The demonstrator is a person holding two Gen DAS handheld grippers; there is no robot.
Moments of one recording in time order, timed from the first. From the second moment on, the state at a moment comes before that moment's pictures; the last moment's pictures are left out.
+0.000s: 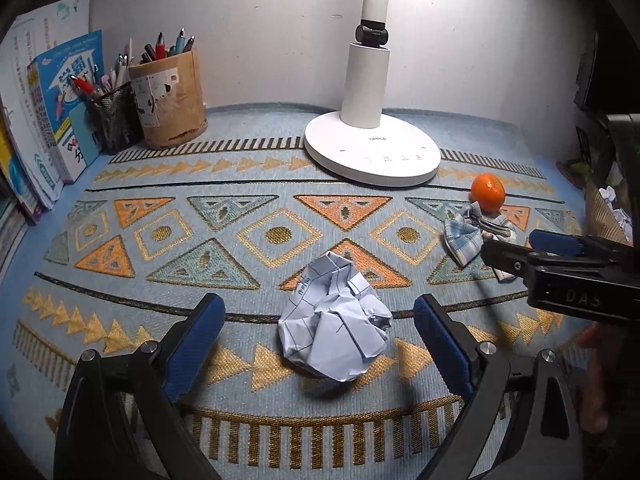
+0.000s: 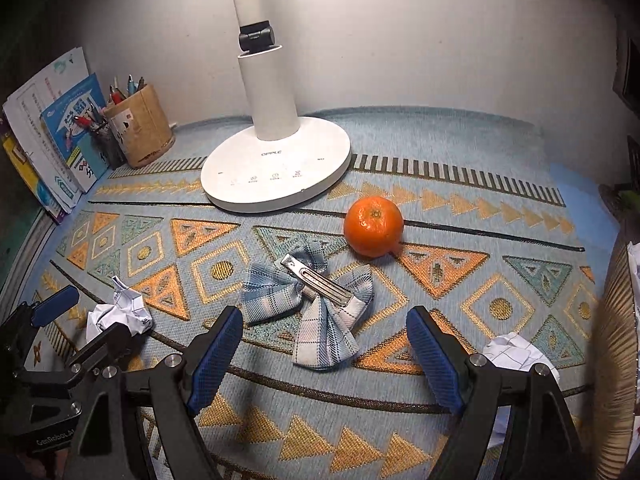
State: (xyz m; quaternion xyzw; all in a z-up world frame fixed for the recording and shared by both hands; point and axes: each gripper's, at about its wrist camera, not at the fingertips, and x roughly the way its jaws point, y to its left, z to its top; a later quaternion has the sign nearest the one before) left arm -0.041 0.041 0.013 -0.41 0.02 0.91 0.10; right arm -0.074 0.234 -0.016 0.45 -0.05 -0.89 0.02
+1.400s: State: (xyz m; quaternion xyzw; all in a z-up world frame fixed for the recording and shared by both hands) left arm 0.010 0.298 0.114 -0.33 0.00 0.87 0.37; right arm 0.122 0.482 0.128 0.29 -0.18 -0.91 -0.24
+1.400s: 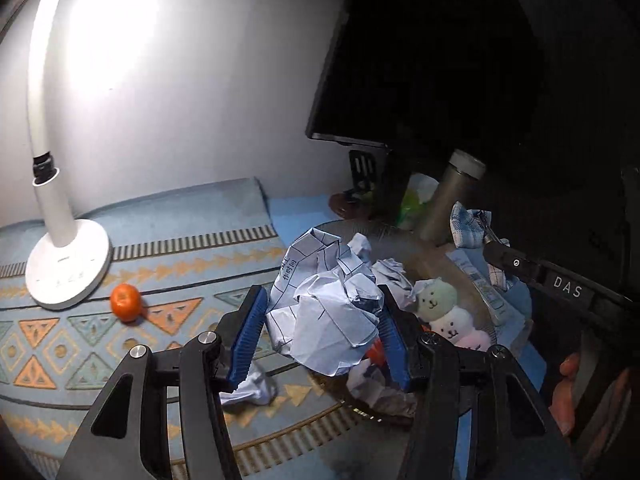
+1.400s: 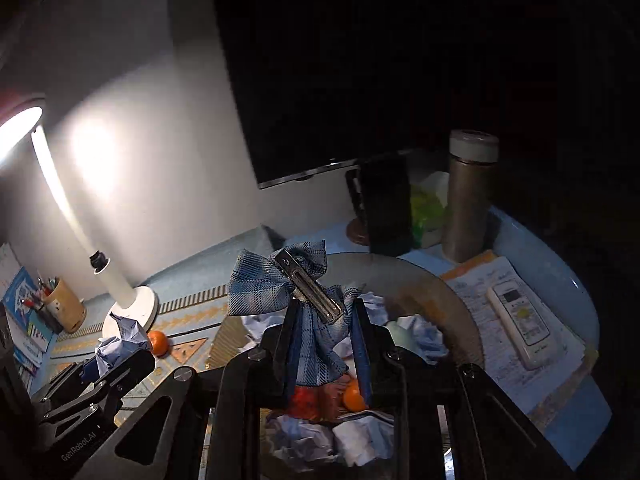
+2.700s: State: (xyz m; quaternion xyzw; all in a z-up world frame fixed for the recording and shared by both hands) left arm 0.001 0.067 0.049 -0.38 -0.08 0.91 0.13; right arm 0.079 0.298 0.061 0.36 -0.15 -0.92 -0.03
